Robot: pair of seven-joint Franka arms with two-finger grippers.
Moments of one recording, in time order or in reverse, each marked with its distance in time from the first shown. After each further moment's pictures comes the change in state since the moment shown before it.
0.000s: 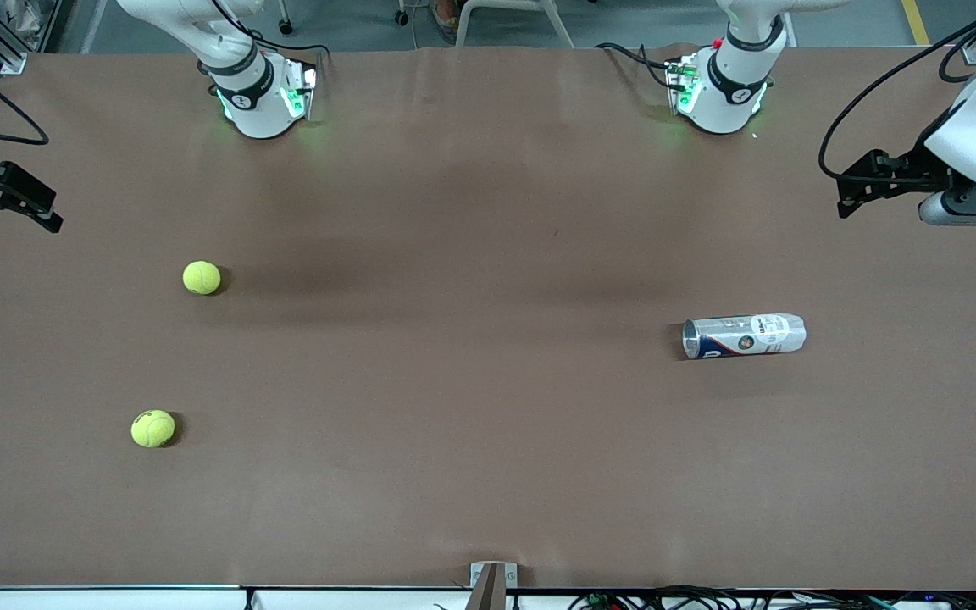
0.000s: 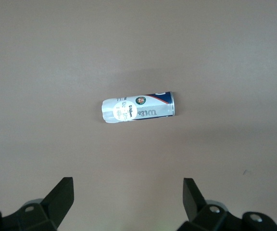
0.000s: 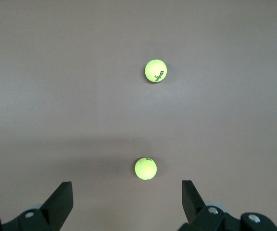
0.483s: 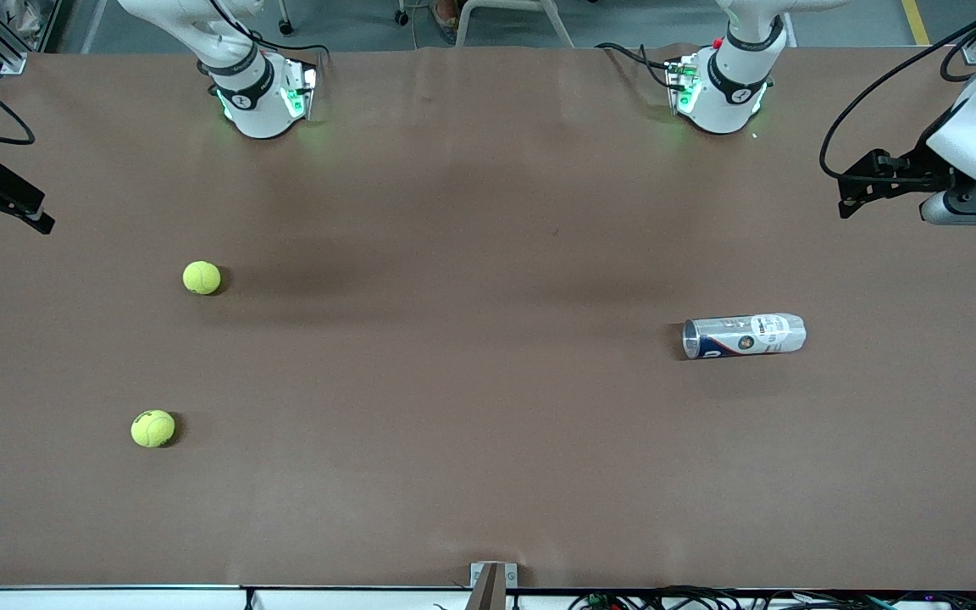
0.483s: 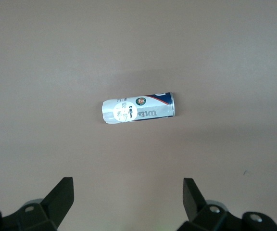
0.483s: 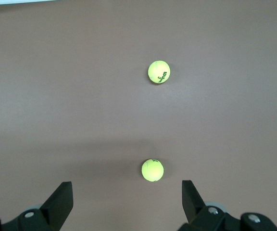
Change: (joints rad) left arm 0.000 0.006 0.000 0.004 0.003 0.002 0.002; right arm -0.032 0.000 0.002 0.000 0.050 0.004 0.002
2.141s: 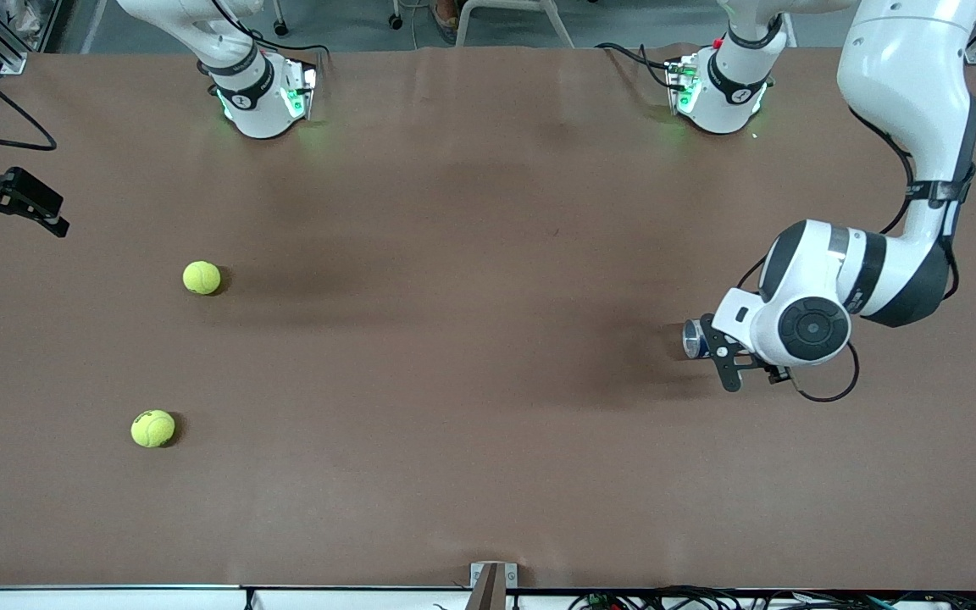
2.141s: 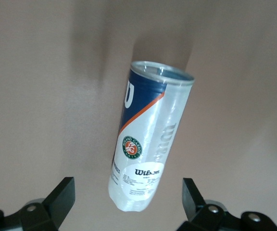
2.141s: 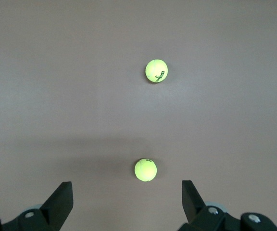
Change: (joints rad) left arm -0.081 0.571 -0.045 -0.056 0.329 0.291 1.022; right arm 0.031 0.000 0.006 -0.021 -0.054 0.014 -0.003
